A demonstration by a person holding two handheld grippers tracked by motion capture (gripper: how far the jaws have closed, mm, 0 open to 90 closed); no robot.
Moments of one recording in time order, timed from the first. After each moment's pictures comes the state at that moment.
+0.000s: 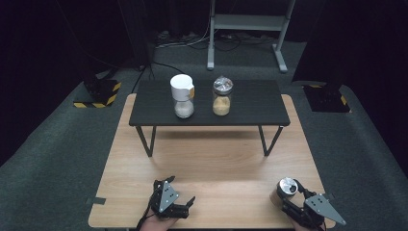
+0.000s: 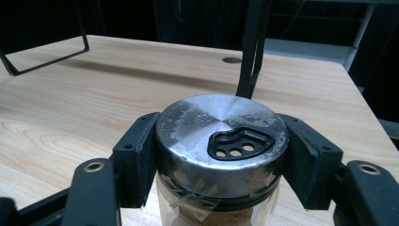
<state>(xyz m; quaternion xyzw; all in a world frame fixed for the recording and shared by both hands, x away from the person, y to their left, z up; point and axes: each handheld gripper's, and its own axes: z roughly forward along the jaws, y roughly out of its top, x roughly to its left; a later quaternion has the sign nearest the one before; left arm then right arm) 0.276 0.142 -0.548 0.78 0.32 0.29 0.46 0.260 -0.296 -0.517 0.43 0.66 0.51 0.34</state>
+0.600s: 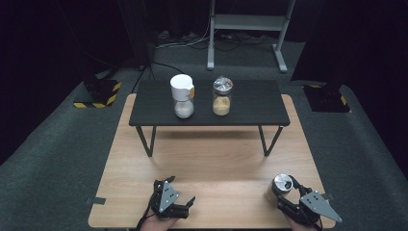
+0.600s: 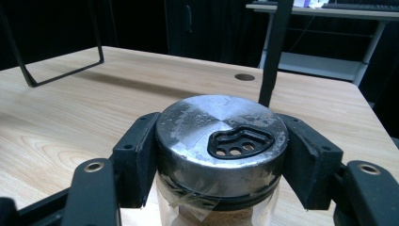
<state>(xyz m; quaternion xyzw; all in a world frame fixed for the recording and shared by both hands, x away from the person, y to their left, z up) 0.276 0.142 -0.548 0.78 0.32 0.28 0.46 0.264 -0.279 -0.504 0.40 0.66 0.53 0.35</state>
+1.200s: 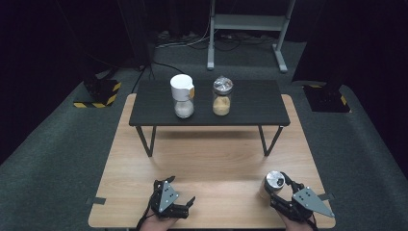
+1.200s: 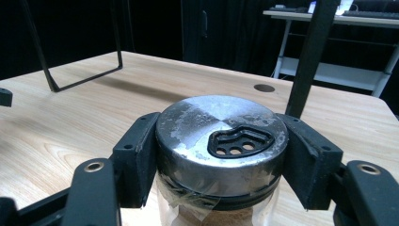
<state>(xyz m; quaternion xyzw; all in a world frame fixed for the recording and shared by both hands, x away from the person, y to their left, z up) 0.276 0.143 -0.548 0.78 0.32 0.28 0.46 0.271 -0.260 -0.495 0.38 0.67 0.54 0.33</state>
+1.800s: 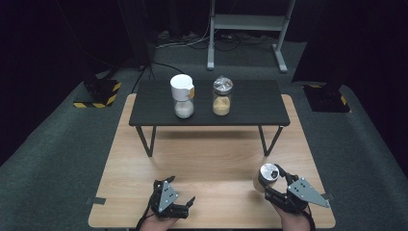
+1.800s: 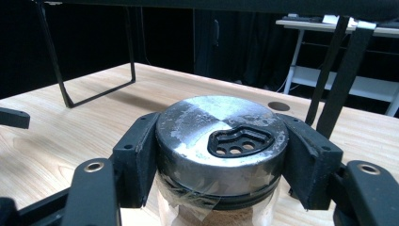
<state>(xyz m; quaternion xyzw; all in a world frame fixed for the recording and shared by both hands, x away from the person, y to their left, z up) 0.276 0.144 -0.548 0.78 0.32 0.28 0.46 0.284 -0.244 -0.473 0.36 0.68 0.56 0.33</state>
